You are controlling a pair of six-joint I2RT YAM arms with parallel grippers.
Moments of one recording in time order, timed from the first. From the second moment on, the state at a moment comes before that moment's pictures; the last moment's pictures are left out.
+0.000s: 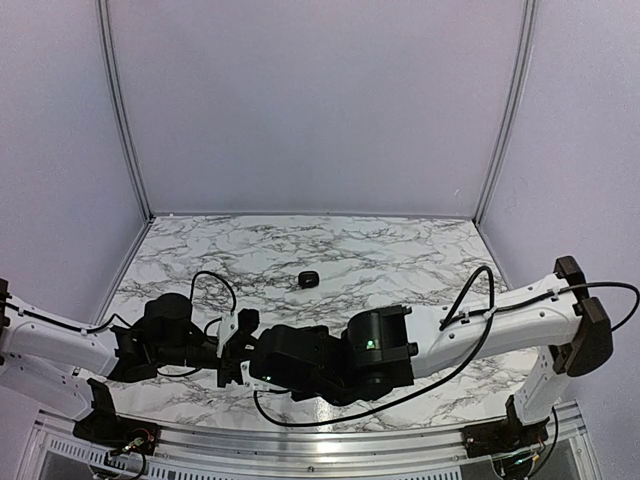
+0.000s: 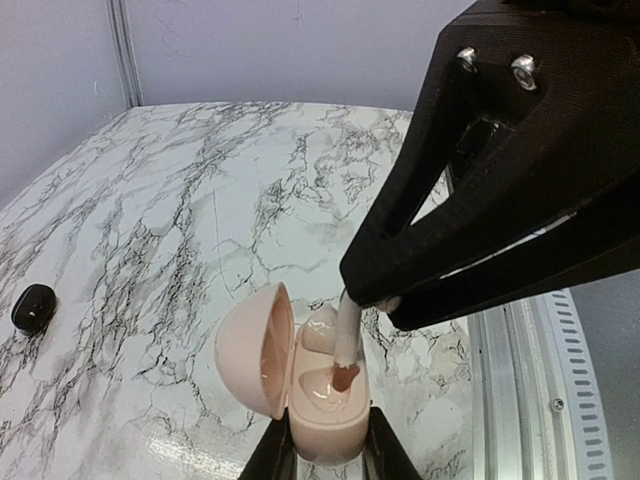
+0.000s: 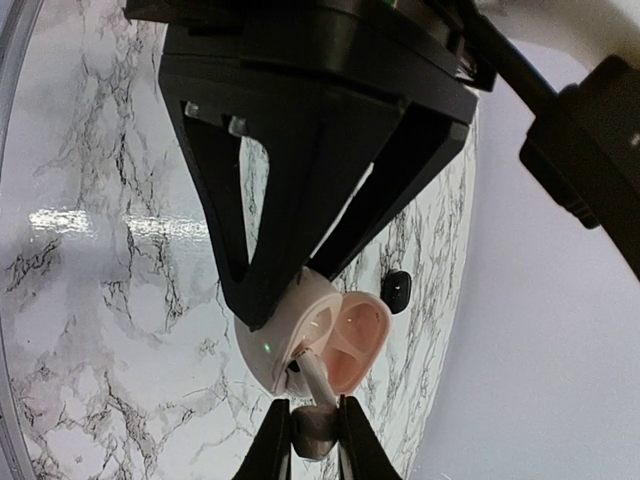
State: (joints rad) left arm -0.99 1.23 0.34 0.55 0.39 0.11; right arm 1.52 1.80 1.50 -0.72 0.67 -0.51
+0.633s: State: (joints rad) left arm -1.00 1.25 0.34 0.54 0.39 0.11; right arm 1.53 1.83 1.49 -0.72 0.66 -0.55
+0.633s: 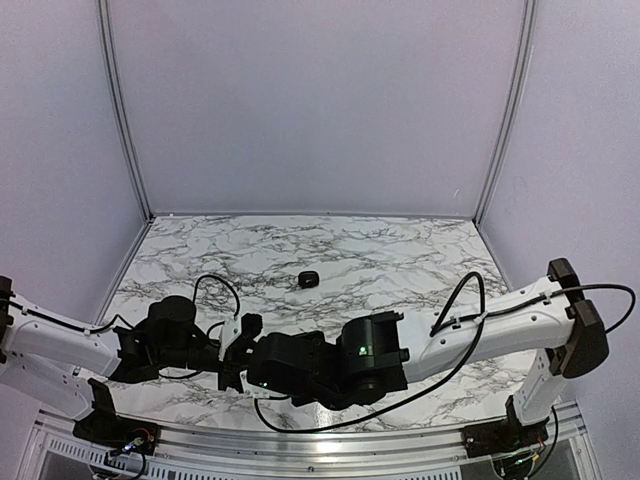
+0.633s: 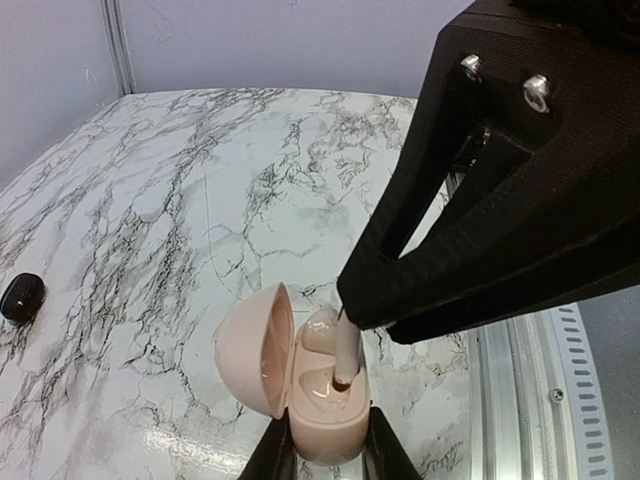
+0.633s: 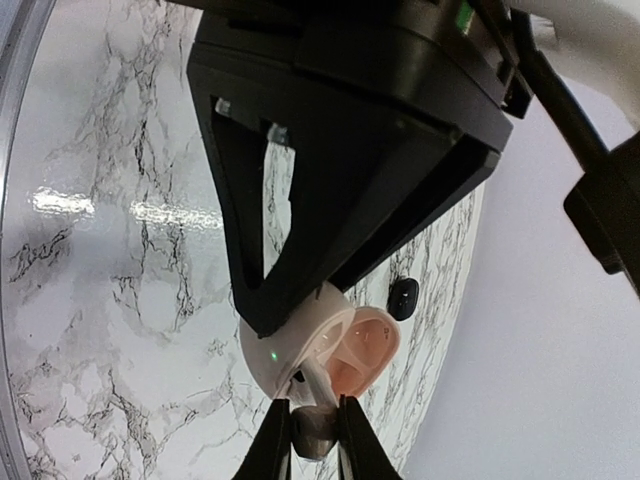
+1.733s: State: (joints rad) left arm -1.01 1.24 0.35 0.48 0.44 0.13; right arm 1.54 1.83 1.48 -0.72 0.58 -0.66
